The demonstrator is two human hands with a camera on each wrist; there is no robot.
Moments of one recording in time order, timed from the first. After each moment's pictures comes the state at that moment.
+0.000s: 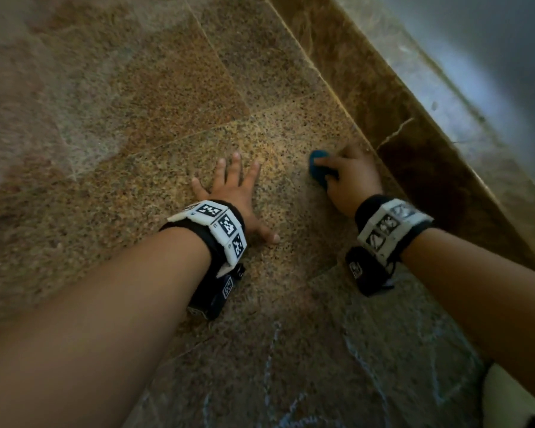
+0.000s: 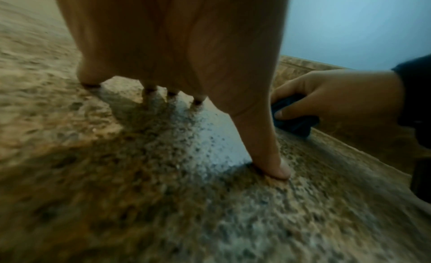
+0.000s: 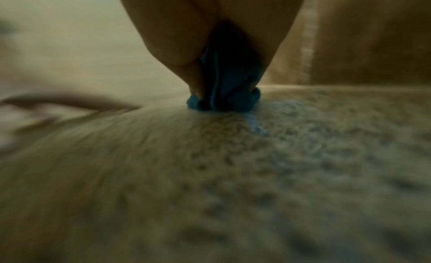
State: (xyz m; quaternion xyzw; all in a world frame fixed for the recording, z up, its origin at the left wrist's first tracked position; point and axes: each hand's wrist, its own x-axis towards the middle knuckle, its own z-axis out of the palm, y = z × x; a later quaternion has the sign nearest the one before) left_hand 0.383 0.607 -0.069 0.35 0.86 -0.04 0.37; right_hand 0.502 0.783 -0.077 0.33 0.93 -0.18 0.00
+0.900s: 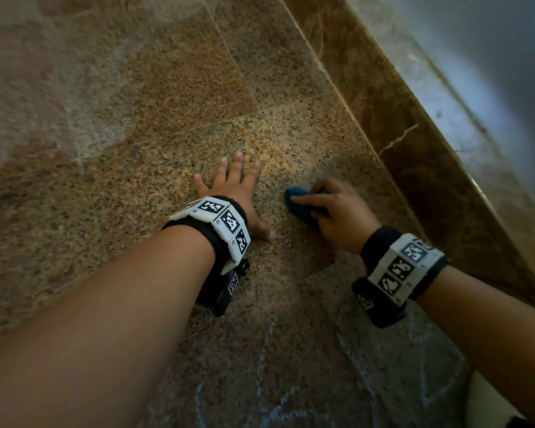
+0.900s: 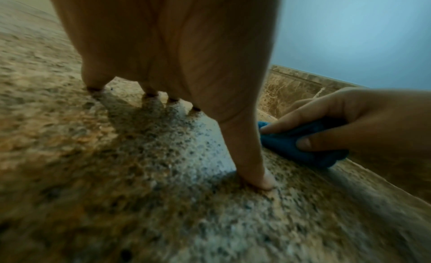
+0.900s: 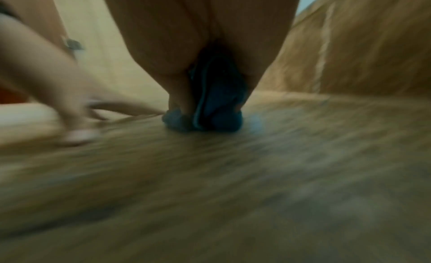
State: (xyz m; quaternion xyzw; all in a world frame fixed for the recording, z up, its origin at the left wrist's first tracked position) left_hand 0.388 0.601 -0.064 0.35 0.86 -0.03 0.36; right_hand 0.534 0.749 -0.073 0.16 0.97 -0.20 0.04
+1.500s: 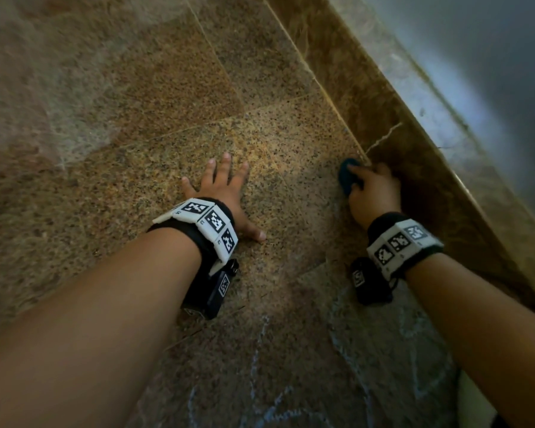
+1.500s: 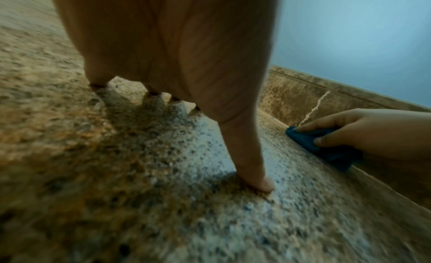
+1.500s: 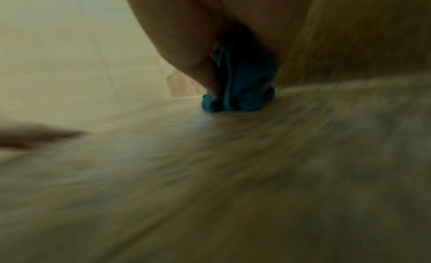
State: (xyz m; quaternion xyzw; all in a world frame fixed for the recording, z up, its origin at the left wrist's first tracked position) left_hand 0.385 0.599 -0.065 0.34 0.87 -0.02 0.37; right_hand 0.542 0.797 -0.075 0.47 0.87 -0.17 0.02
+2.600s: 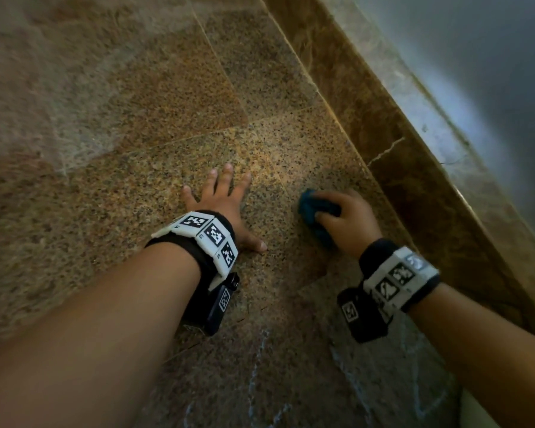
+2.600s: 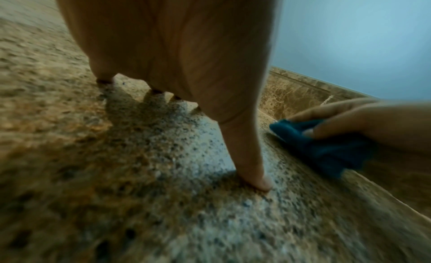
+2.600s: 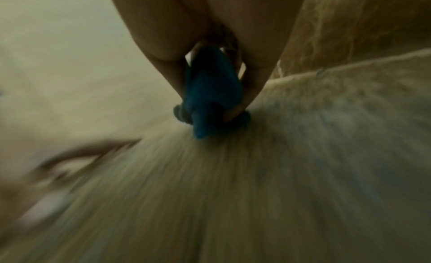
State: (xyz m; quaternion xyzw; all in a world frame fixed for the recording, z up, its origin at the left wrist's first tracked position) left_hand 0.388 0.596 -0.066 0.34 0.87 -0.02 0.36; right_hand 0.537 0.750 -0.060 0.36 0.88 -0.31 0.02
